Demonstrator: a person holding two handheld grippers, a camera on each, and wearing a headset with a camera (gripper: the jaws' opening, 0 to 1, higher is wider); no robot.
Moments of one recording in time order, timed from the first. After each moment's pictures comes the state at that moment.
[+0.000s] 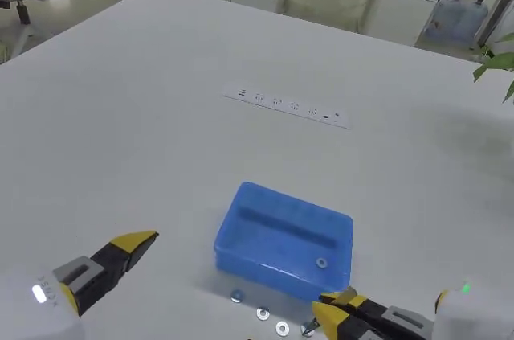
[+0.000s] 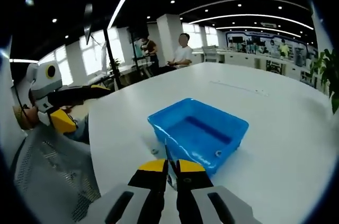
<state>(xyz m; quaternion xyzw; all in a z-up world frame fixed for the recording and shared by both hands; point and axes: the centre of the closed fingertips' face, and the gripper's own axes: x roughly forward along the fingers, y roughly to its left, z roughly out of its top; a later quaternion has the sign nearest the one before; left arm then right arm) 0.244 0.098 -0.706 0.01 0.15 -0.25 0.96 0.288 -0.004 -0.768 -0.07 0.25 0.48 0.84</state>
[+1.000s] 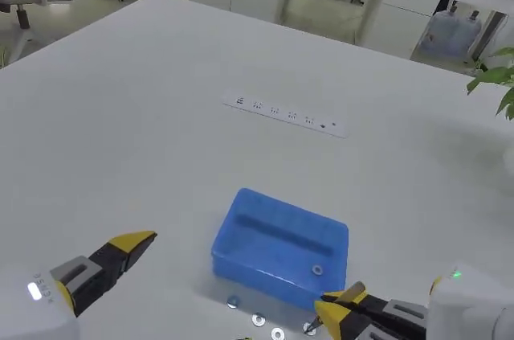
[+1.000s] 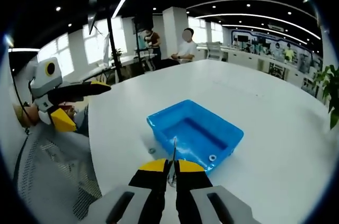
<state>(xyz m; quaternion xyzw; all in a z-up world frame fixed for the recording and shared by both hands) 0.245 0.099 -0.699 0.00 0.13 -0.25 0.96 0.296 -0.014 -0.750 -0.09 0.27 0.48 0.83</state>
